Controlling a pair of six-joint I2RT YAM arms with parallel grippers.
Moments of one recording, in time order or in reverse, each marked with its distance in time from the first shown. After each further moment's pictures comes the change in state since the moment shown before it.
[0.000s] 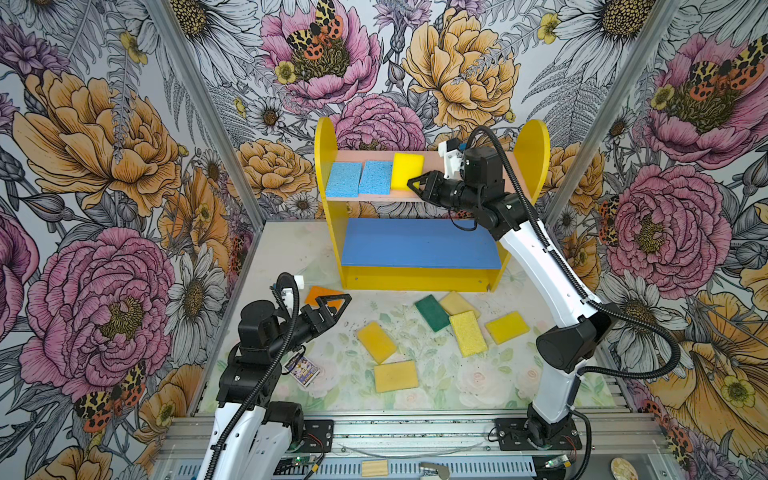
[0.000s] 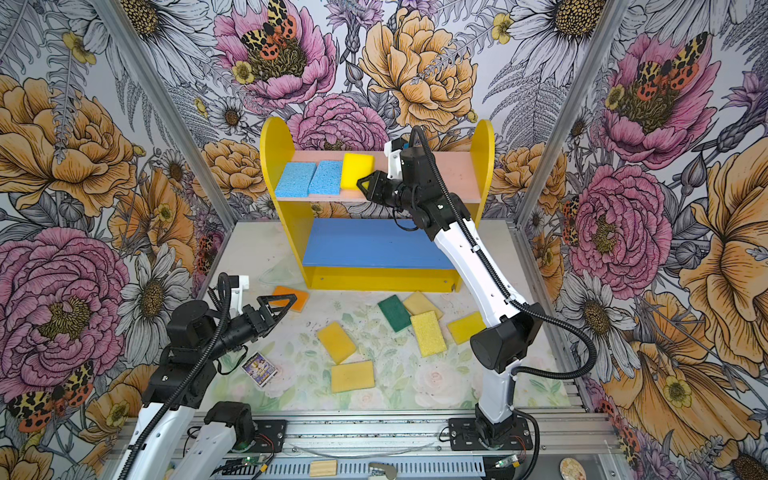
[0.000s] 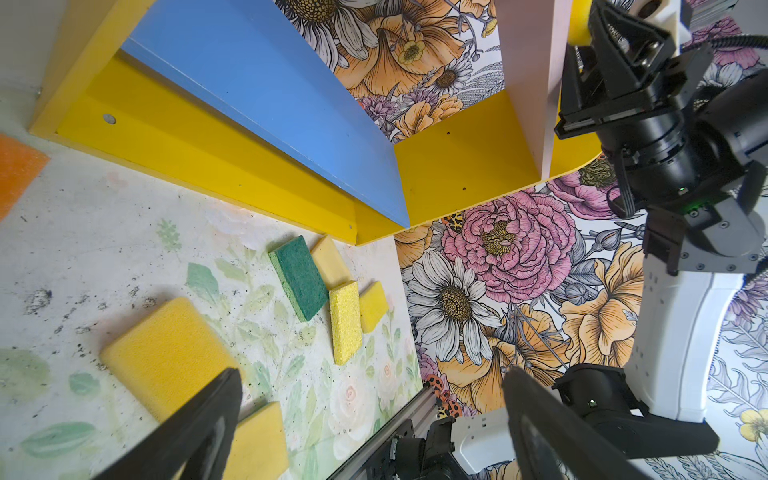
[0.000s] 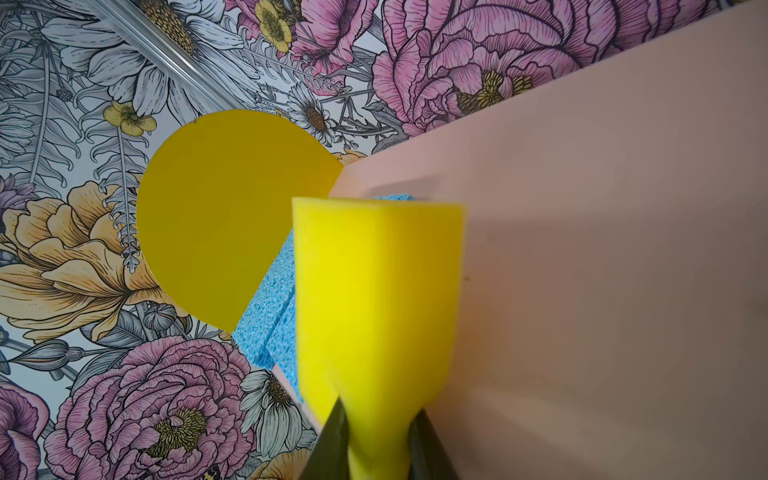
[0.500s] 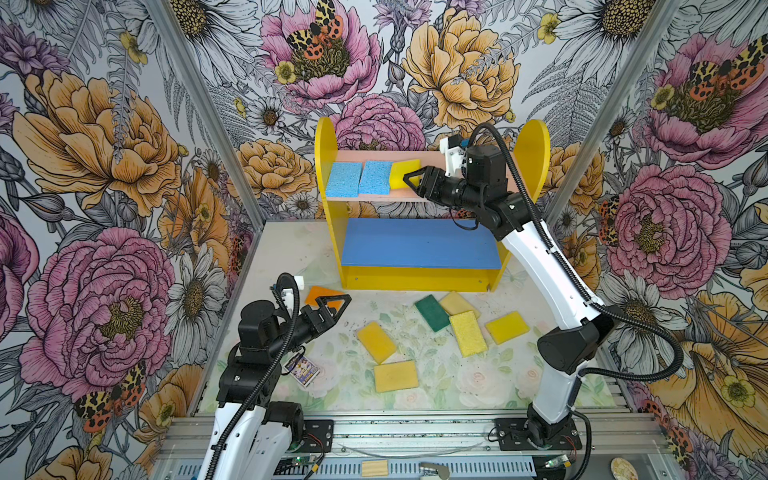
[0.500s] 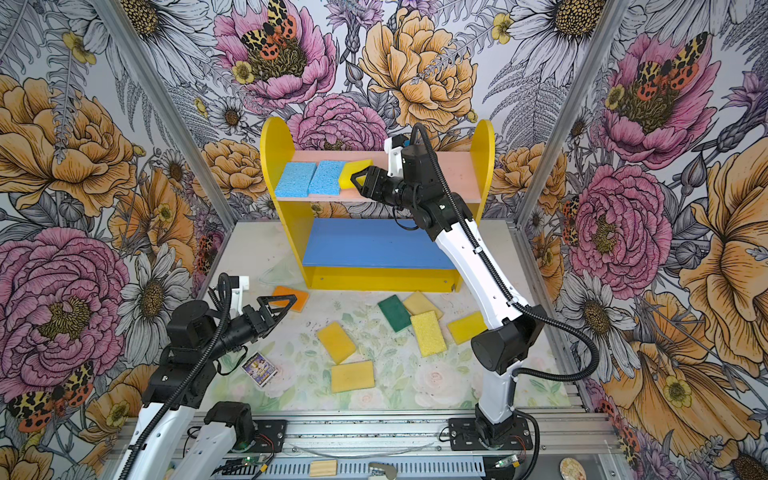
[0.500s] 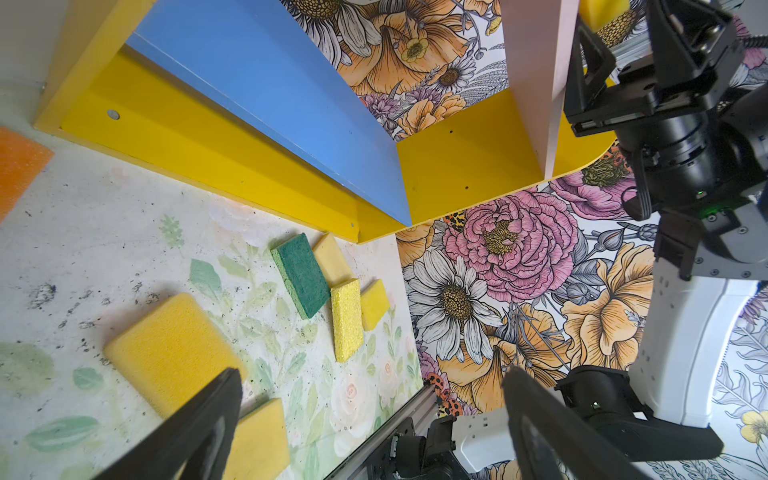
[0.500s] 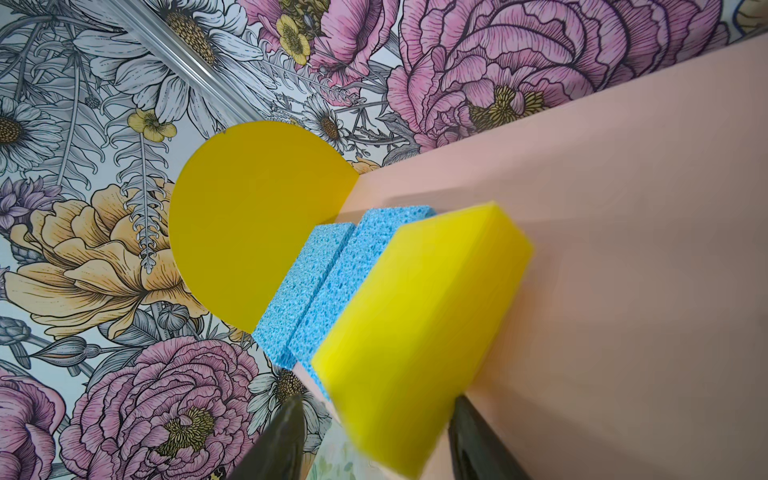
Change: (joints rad) left arm 0.007 0.000 0.000 -0.011 0.004 0.003; right arm -0.002 -0.015 0.004 0.008 0.008 -0.002
